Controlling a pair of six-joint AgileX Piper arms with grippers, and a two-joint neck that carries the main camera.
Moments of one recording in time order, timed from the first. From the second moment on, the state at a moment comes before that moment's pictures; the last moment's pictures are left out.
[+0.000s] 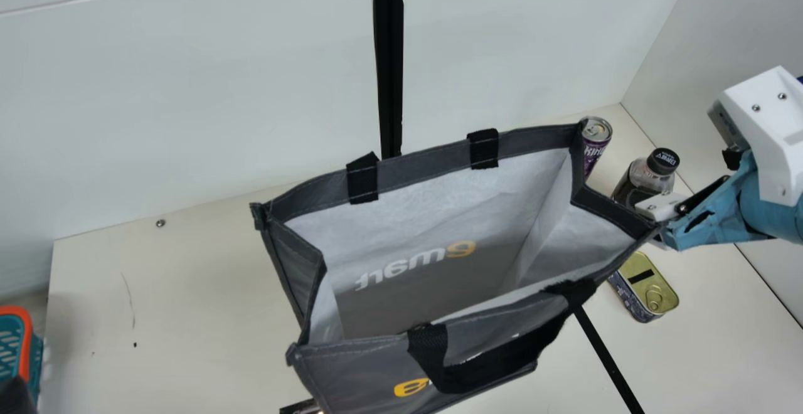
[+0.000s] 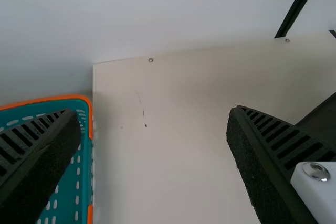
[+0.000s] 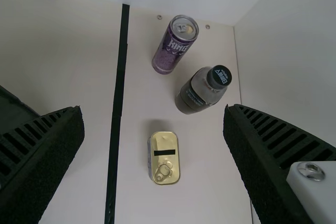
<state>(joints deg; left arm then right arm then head) -15.7 52.2 -73.1 1.7 60.8 -2.0 -35.4 65.6 -85.8 14.3 69.8 -41.1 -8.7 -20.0</state>
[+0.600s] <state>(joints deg) -18.6 61.4 -83.7 -3.1 59.0 4.8 -35.4 65.6 -85.8 14.3 69.8 -41.1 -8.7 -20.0</state>
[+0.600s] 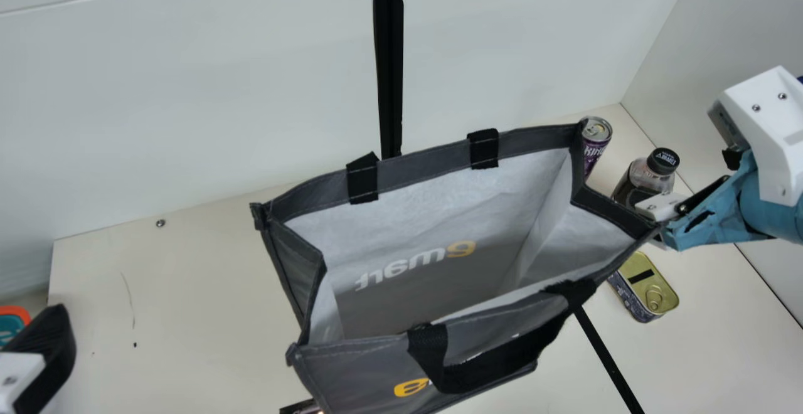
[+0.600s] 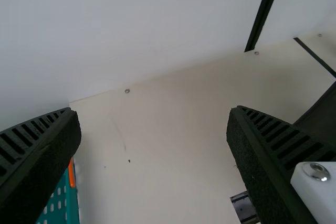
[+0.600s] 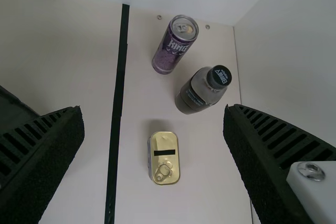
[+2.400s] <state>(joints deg) -38.0 91.9 -126.8 -10.7 69.9 16.6 -35.4 65.6 -85.8 14.3 69.8 -41.1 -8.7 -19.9</state>
